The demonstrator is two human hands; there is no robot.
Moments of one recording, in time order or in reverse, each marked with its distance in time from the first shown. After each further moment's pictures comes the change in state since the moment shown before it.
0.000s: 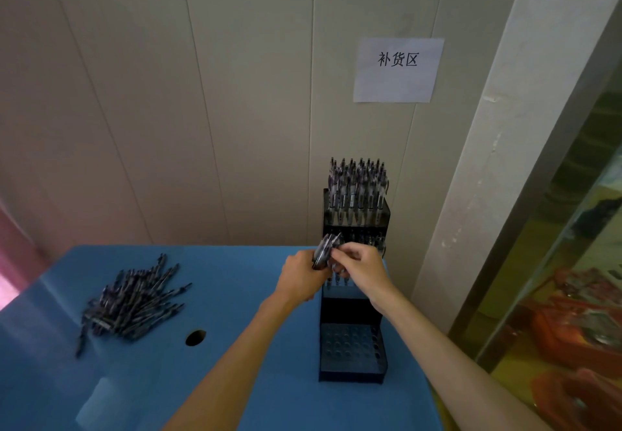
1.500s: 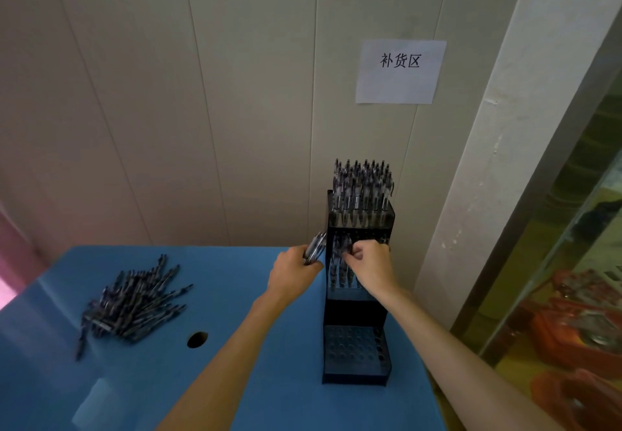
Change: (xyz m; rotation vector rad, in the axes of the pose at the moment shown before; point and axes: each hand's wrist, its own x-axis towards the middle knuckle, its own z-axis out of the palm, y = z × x) left_hand 0.011 -0.024 -0.013 -0.037 0.067 0.022; right_hand 0.032 0.023 -0.006 -0.580 0.161 -0.207
